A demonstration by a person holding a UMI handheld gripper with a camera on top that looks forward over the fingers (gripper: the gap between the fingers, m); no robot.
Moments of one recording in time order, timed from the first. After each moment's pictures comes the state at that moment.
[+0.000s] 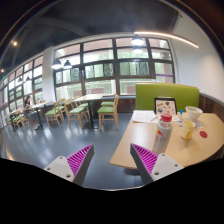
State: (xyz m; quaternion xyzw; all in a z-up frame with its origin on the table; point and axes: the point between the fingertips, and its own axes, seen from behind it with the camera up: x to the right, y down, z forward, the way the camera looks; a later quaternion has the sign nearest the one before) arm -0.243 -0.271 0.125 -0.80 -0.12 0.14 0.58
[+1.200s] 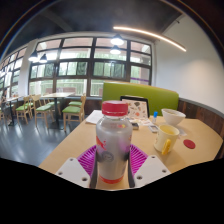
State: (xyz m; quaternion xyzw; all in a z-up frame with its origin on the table) arm -0.083 -0.077 0.054 -0.79 -0.05 -0.01 0.61
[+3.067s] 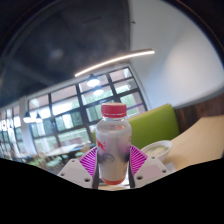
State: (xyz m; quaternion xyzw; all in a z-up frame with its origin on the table) arm 0.168 -0.014 0.246 -0.65 0.07 0.17 0.74
